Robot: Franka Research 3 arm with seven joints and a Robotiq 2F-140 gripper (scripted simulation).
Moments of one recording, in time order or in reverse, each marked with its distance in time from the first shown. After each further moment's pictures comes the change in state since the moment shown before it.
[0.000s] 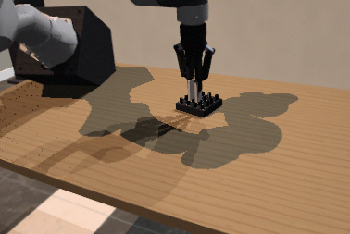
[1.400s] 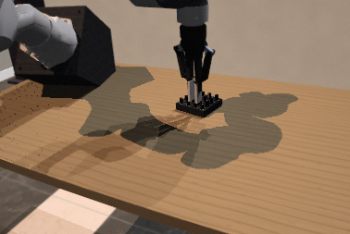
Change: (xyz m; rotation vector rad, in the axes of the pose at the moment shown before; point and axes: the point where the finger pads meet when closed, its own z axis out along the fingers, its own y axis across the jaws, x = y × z) arm 0.000 0.000 0.003 0.001 -0.001 -0.001
